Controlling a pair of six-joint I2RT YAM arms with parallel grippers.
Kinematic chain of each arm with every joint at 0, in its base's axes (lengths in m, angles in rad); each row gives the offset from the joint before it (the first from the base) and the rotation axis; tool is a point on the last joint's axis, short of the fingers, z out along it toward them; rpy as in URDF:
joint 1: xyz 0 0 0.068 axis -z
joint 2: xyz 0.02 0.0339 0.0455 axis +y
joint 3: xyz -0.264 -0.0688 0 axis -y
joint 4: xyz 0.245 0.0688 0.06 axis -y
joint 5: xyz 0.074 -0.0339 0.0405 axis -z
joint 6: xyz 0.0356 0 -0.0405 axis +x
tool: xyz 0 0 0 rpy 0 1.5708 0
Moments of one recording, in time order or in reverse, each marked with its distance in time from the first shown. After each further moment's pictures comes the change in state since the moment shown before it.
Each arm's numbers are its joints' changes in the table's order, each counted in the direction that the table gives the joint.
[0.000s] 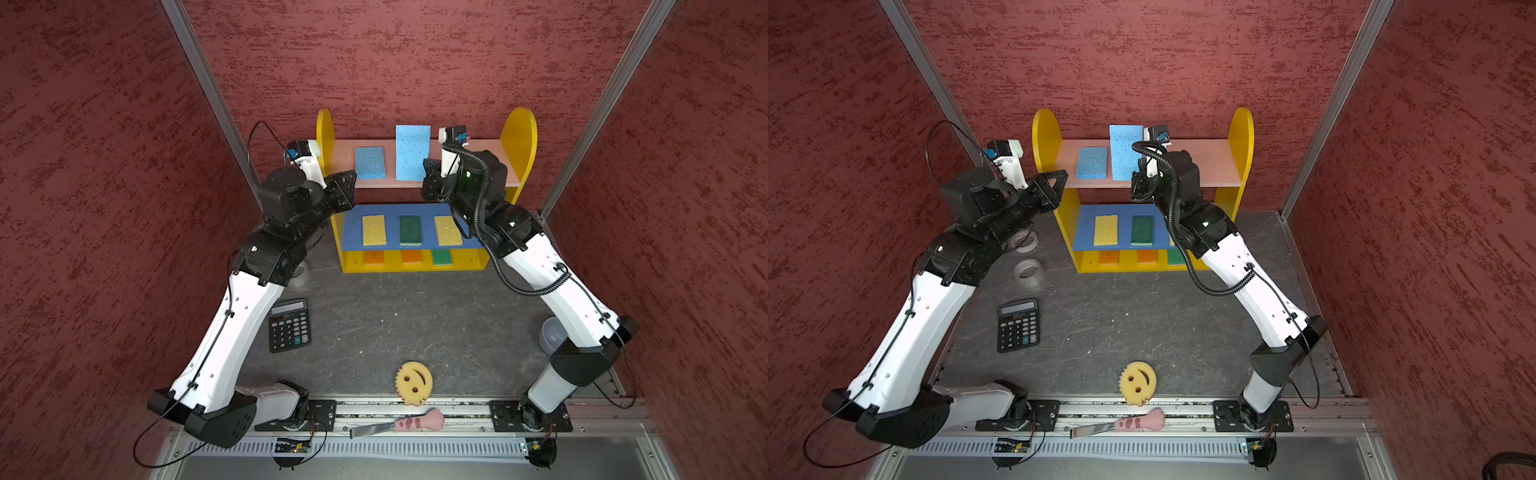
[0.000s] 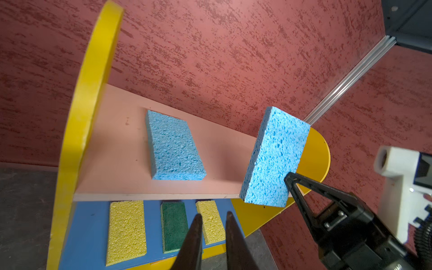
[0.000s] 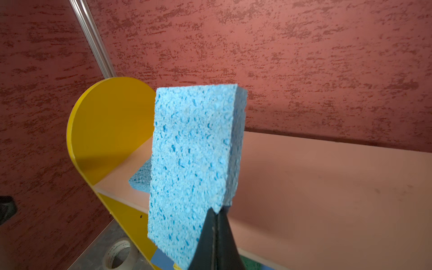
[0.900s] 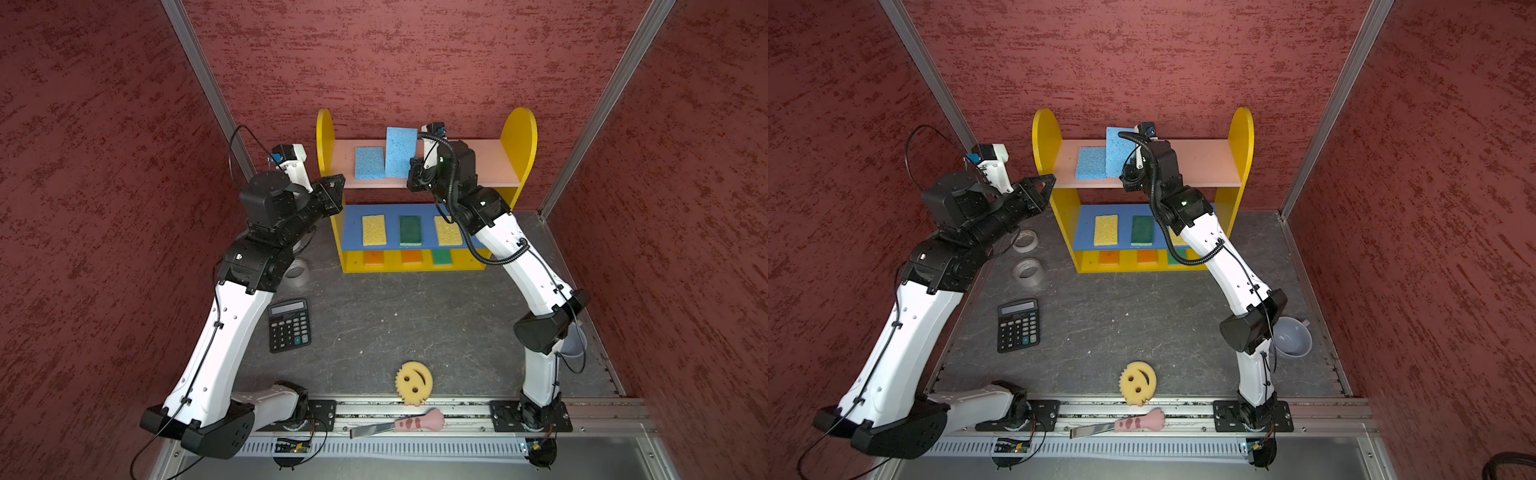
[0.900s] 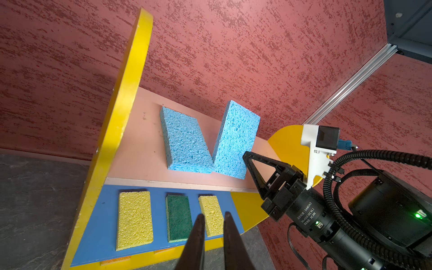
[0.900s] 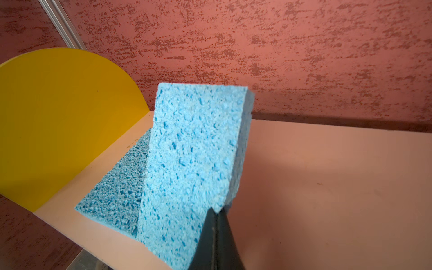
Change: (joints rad) left arm -0.071 -0.089 -0.064 -0.035 0.043 -0.034; right arm 0.045 0.243 0.249 -0.111 -0.068 0.067
